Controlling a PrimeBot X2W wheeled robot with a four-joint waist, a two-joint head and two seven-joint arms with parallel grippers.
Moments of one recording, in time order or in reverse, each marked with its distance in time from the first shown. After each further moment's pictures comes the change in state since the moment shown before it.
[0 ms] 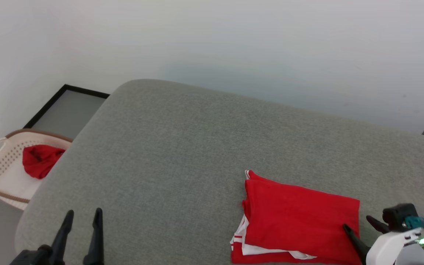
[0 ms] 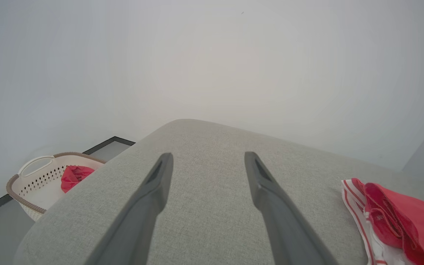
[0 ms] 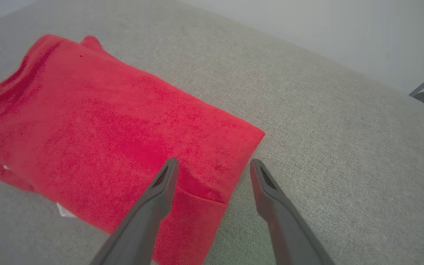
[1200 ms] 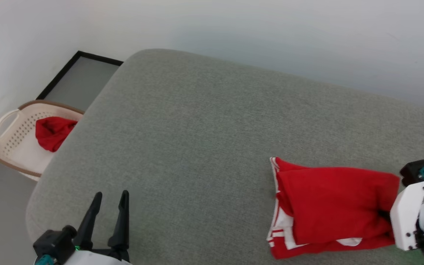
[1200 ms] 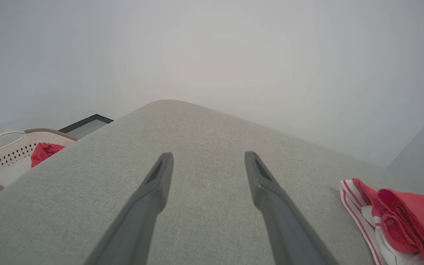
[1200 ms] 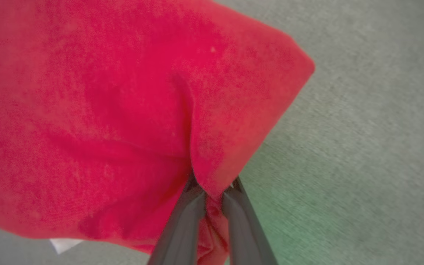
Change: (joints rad) left arm -0.096 -0.039 -0.100 0.041 -0.079 0.000 0.000; right arm -0.279 -0.148 0.109 0.172 0.235 0.003 0.495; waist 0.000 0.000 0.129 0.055
